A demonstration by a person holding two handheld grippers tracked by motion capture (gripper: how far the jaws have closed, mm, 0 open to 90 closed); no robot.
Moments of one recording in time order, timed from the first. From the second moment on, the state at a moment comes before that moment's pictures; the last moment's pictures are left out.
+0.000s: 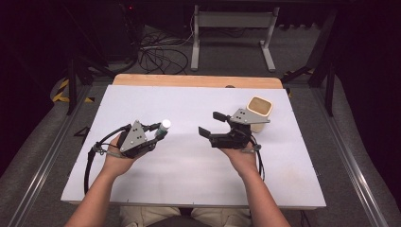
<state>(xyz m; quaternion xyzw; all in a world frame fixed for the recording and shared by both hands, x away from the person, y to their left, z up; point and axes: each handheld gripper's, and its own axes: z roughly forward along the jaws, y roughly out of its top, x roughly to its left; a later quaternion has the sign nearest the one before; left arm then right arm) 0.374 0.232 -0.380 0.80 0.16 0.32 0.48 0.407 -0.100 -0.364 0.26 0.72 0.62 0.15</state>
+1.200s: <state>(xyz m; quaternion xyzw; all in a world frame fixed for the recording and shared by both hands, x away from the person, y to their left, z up) 0.399 0.161 -0.352 0.75 0.17 0.26 0.58 0.399 -0.183 -0.339 0.28 0.68 0.66 0.20</state>
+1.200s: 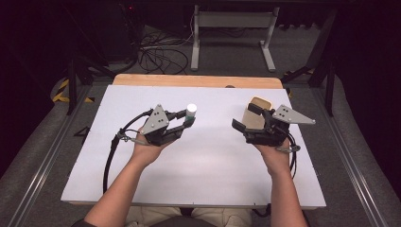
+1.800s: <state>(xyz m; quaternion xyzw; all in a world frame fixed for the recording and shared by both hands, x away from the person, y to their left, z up) 0.424 0.123 -0.351 0.74 0.17 0.23 0.61 0.400 -0.204 -0.337 0.28 0.67 0.65 0.20</state>
